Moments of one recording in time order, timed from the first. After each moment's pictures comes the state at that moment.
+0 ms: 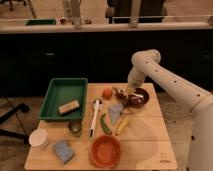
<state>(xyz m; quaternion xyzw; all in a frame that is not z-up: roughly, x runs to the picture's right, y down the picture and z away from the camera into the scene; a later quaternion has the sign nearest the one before) 0.154 0.004 0.836 -0.30 -0.06 0.09 0.95</state>
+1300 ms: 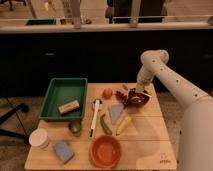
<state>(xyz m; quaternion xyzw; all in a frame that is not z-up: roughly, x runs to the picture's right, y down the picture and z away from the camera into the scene) 0.219 0.012 0.874 -0.30 -0.02 0.16 0.94</state>
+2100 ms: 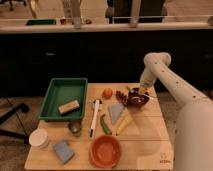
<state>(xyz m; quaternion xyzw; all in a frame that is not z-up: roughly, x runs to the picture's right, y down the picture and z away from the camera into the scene) 0.236 0.024 0.892 -0.32 -0.01 0.18 0.93</state>
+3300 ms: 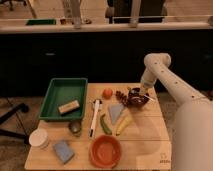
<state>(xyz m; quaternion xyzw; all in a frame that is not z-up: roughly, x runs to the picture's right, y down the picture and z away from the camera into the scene) 0.245 0.030 0.898 -0.33 0.01 0.22 0.92</state>
